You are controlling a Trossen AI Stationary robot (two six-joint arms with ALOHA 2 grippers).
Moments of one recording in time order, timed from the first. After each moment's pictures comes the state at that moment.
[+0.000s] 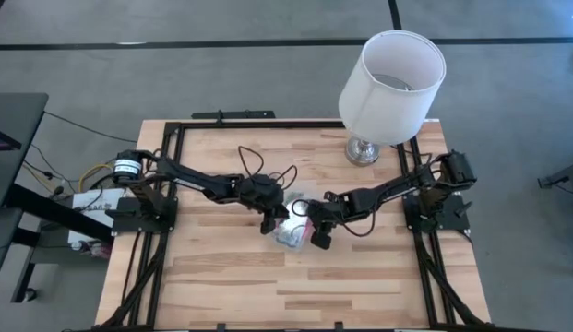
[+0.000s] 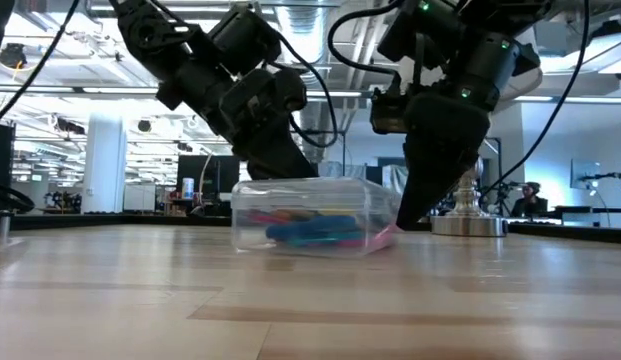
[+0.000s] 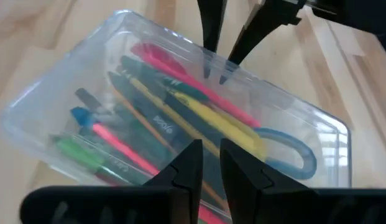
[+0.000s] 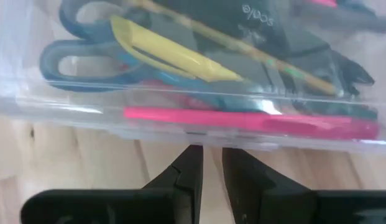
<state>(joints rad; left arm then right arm) 0.05 1.73 0.82 0.25 0.20 -0.16 0.17 1.72 0.91 -0.28 0.08 0.42</state>
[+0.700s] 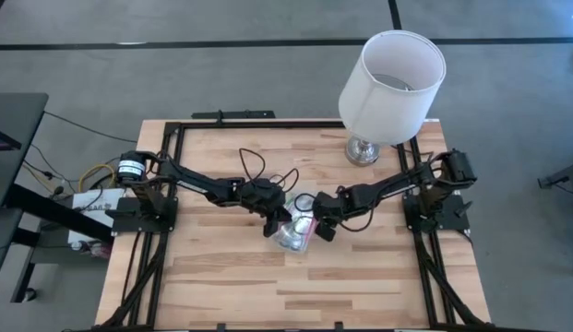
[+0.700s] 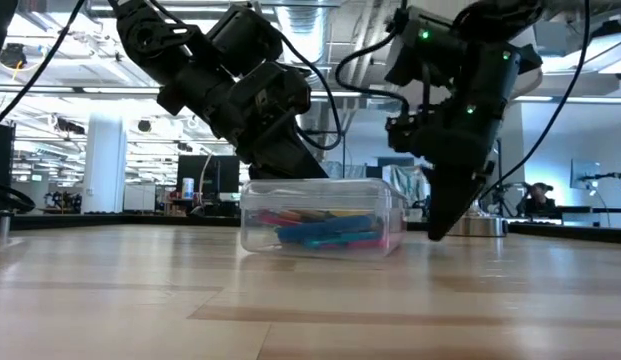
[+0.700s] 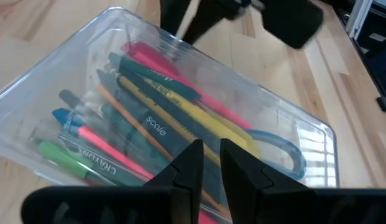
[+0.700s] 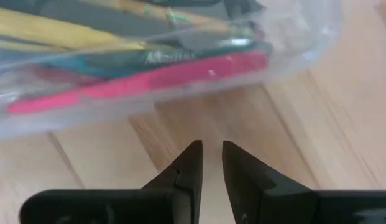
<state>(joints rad) 0.02 1.77 0.82 0.31 0.21 -0.26 0.13 1.72 0.91 -0.46 0.14 0.56</state>
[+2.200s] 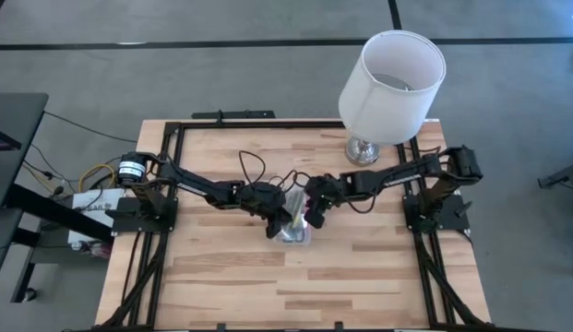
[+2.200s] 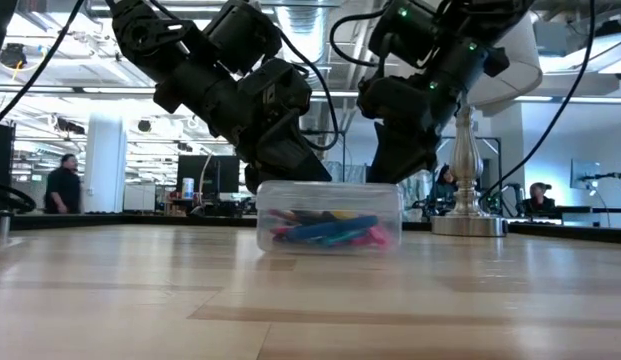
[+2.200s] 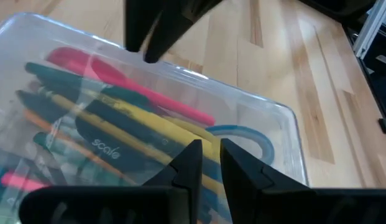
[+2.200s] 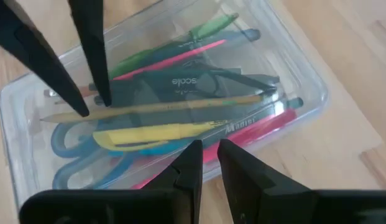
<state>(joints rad) -0.01 1.77 0.82 0.35 0.14 -0.38 -0.01 1.66 0.91 -0.24 0.07 0.39</state>
